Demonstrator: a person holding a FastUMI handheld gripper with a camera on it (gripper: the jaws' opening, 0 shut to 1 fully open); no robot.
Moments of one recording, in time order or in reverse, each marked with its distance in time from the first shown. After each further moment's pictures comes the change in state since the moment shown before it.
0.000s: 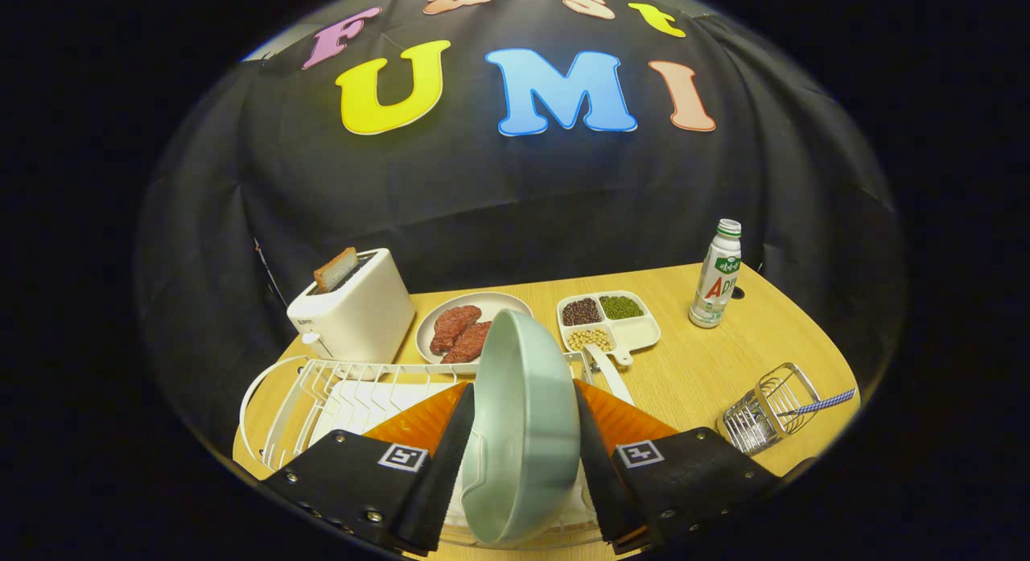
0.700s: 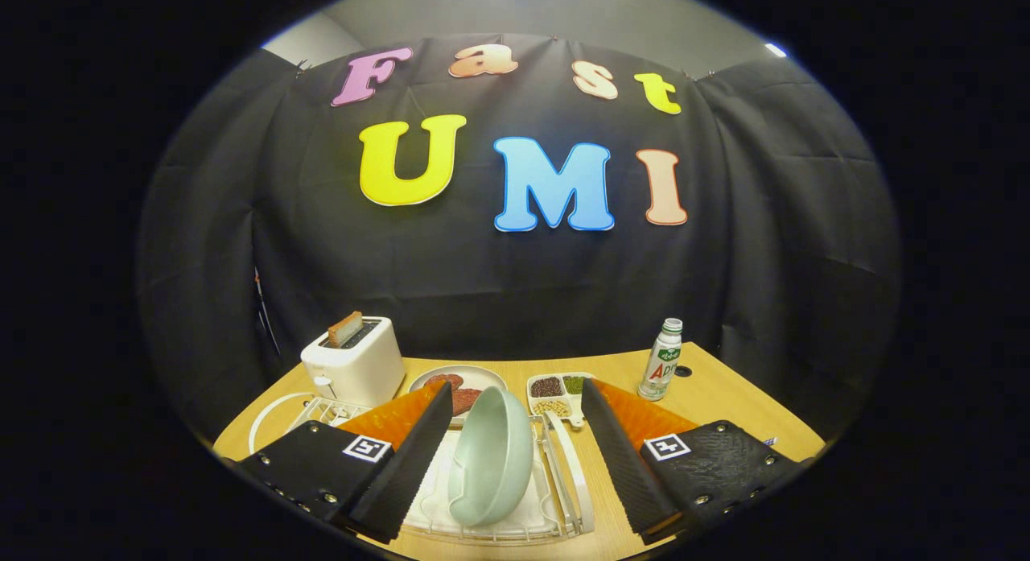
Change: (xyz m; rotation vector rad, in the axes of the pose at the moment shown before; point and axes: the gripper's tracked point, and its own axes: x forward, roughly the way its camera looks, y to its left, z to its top) arm -0.085 0.001 0.066 -0.091 -0.310 -0.099
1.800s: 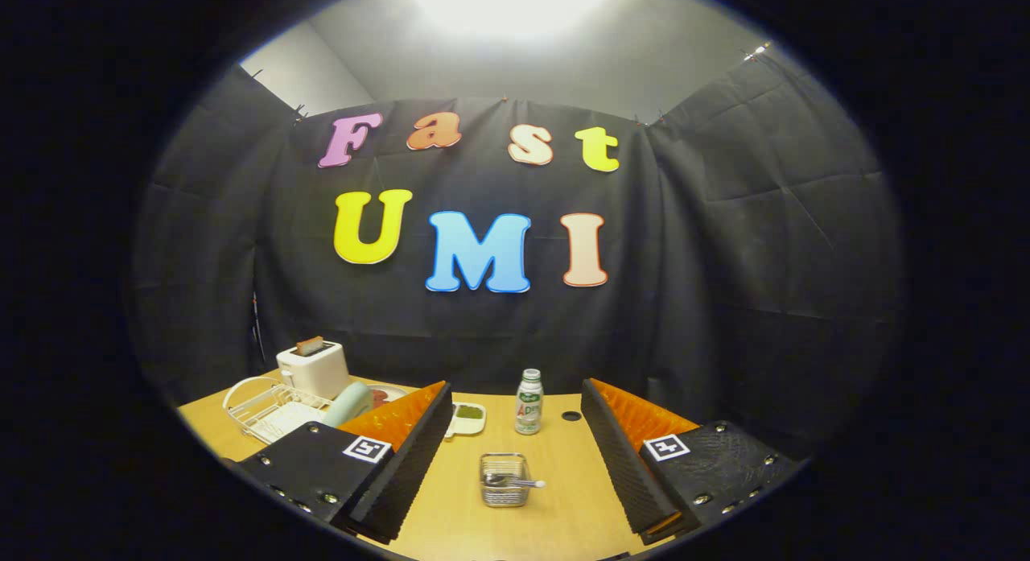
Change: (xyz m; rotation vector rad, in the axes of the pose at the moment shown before) arm -0.163 -0.215 0.063 -0.053 -0.215 0.015
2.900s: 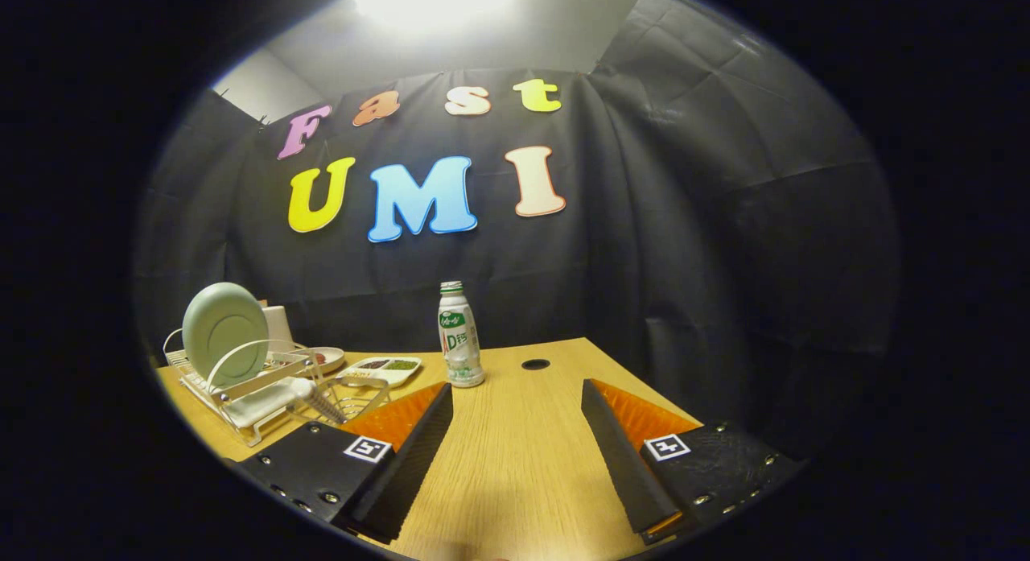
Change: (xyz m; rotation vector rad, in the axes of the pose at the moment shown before) arm 0.126 -0.182 -0.224 0.129 -0.016 -0.043
